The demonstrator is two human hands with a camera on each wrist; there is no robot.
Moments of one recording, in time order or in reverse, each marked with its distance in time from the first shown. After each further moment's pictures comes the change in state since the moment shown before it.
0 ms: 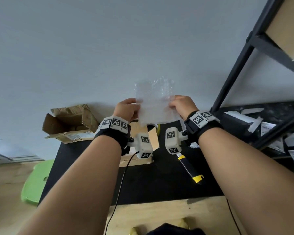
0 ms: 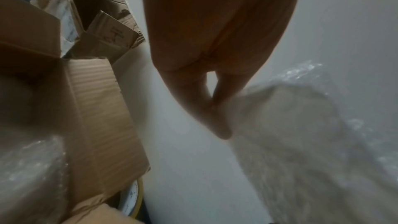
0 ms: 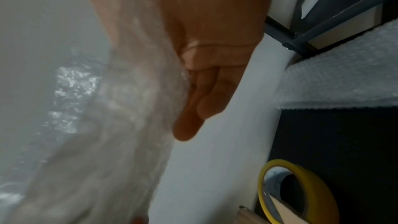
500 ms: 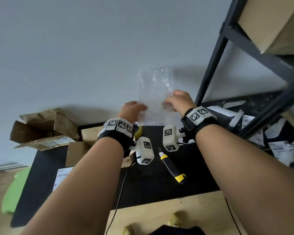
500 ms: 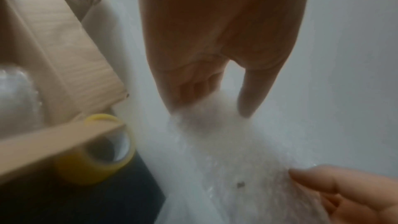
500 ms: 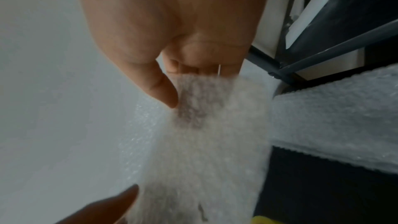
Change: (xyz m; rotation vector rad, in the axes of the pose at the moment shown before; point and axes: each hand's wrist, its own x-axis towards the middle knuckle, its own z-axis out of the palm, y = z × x) left_hand 0.016 -0.009 0.100 0.212 -0.053 -0.059; right_hand 0.024 0.037 -0.063 0.089 0.099 0.097
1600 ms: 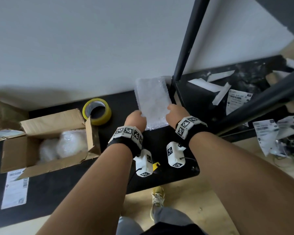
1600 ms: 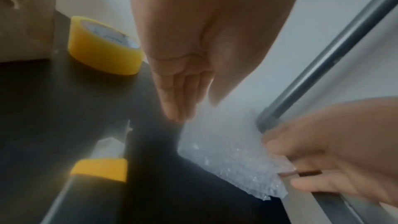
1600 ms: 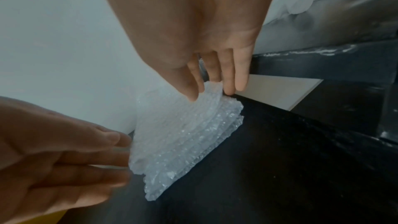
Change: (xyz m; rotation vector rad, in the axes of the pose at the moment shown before) left_hand 0.050 -0.106 0.150 0.750 -0.176 -0.097; right_hand 0.047 0.163 -0.047 -0.832 -0.175 0.174
